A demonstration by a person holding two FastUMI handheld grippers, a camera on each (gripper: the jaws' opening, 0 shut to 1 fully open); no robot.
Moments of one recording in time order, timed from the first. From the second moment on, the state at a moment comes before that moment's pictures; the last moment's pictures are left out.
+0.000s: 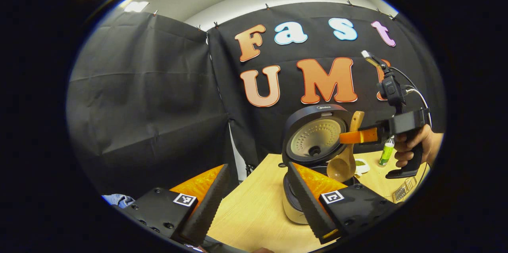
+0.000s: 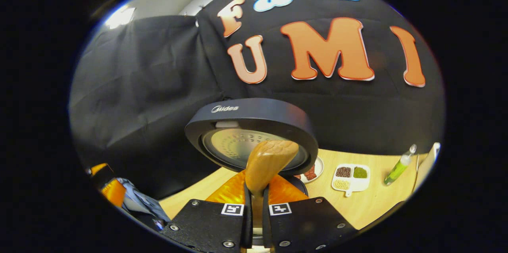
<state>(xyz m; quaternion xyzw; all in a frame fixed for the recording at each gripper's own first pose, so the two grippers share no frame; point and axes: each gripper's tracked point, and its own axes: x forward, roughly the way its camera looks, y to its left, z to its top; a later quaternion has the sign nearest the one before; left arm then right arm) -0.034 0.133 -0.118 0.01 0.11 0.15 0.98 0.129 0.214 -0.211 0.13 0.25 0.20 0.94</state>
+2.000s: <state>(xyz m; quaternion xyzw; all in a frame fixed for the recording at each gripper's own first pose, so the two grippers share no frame) -0.003 -0.055 -0.100 0.05 0.12 0.00 0.99 -0.035 -0.145 -0.316 0.20 0.28 -0.09 0.93</state>
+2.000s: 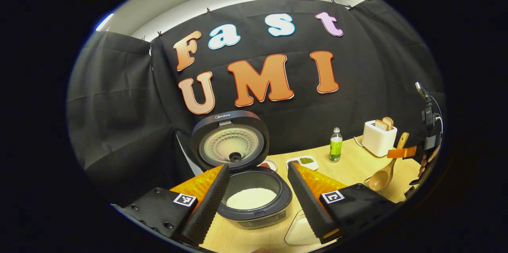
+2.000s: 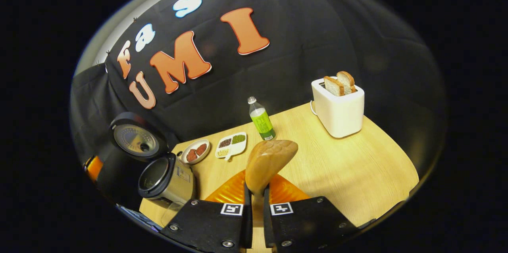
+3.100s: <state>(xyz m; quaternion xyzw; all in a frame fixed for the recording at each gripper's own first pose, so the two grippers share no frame) 0.017 -0.037 -0.103 0.04 0.13 0.01 0.99 -0.068 -0.156 -0.372 0.21 0.38 -0.13 0.89</state>
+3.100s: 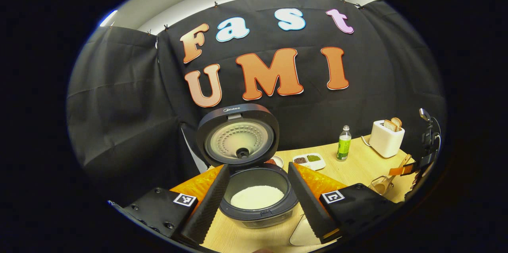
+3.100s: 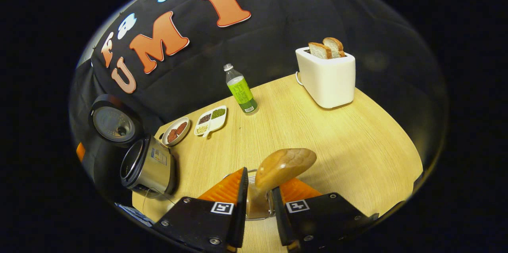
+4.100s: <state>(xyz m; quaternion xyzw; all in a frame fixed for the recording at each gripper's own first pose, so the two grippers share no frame) 0.211 0.050 -0.018 -0.09 0.16 0.01 0.98 -0.069 -0.178 -0.199 0.07 0.25 -0.16 0.95</state>
